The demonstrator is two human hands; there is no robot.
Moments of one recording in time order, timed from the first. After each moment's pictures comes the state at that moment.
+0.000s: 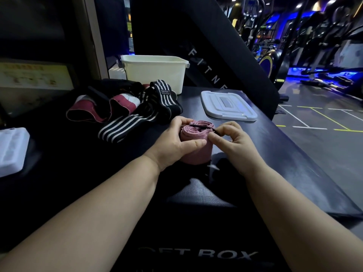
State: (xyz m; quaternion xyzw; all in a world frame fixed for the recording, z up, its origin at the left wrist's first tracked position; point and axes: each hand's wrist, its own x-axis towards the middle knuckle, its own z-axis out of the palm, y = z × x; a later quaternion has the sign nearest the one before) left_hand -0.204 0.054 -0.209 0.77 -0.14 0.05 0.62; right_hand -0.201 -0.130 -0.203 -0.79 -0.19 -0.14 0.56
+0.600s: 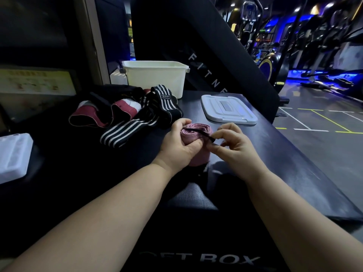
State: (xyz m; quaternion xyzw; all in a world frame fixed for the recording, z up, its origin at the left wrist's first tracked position) left_hand -0.203 0.038 -0.212 0.79 -0.09 0.18 0.57; right_hand -0.200 -0.130 -0.205 -0.78 -0.25 -0.16 0.56
